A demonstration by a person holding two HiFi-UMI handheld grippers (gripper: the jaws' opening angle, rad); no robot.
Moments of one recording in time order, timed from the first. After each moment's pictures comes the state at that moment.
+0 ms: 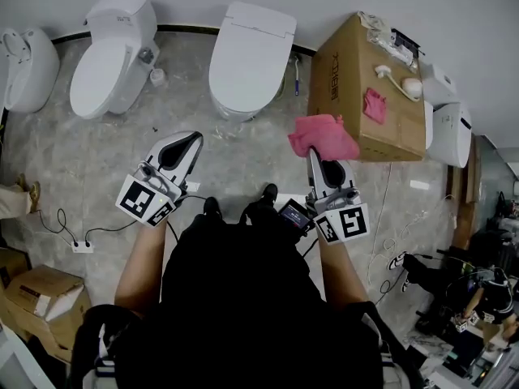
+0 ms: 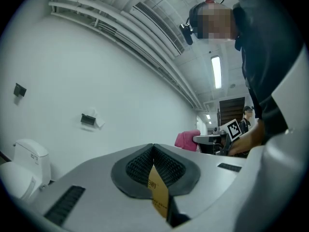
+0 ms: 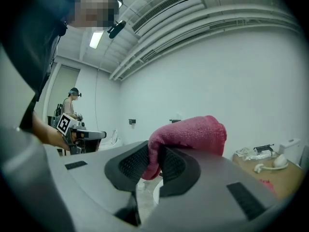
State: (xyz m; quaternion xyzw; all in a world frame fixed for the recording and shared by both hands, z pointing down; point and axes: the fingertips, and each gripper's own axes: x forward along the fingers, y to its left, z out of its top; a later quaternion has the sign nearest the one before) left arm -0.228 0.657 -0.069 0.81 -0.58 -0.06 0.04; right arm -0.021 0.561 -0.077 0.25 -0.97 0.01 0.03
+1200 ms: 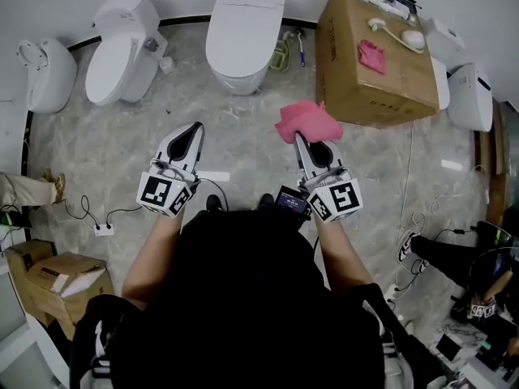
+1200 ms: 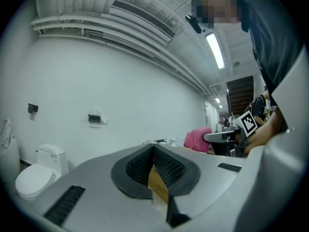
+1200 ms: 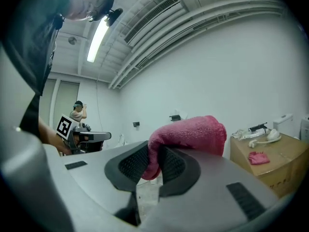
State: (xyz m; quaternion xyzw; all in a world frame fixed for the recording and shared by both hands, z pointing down) left arm -0.101 0.732 -0.039 0.77 -0.64 0.02 0.04; right arm 0.096 0.652 -0.021 0.24 -0.97 0.08 0.00
